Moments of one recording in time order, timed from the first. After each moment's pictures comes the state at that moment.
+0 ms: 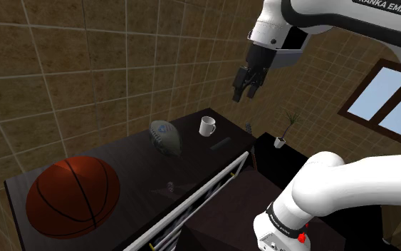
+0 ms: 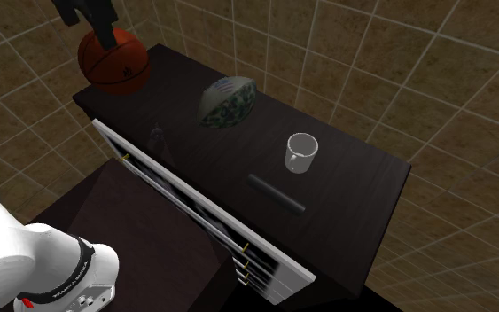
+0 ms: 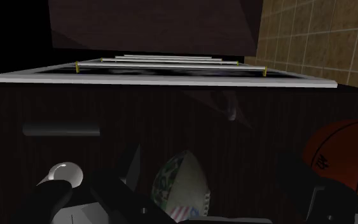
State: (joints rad) arm -0.02 -0.74 0.06 -2.27 0.11 1.50 0.03
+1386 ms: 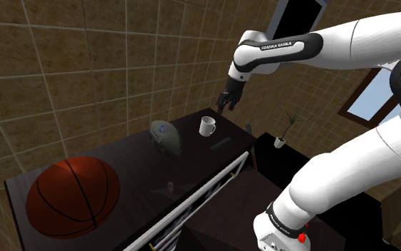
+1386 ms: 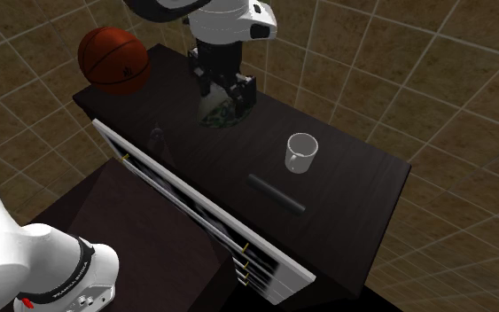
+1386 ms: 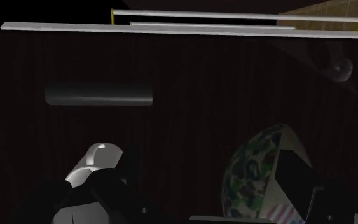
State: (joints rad) arm -0.11 -0.31 -0.14 -2.35 0.02 2.01 -0.24
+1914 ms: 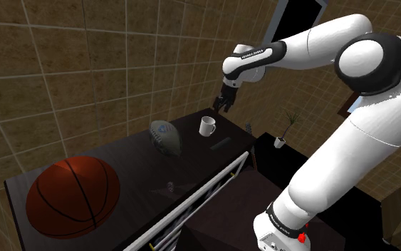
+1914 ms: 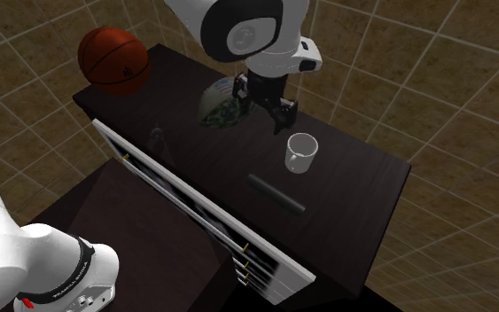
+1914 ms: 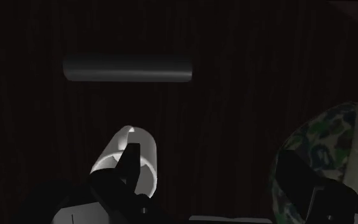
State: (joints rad) arm -0.14 -0.03 -0.21 -2.22 0.06 2.16 -0.38
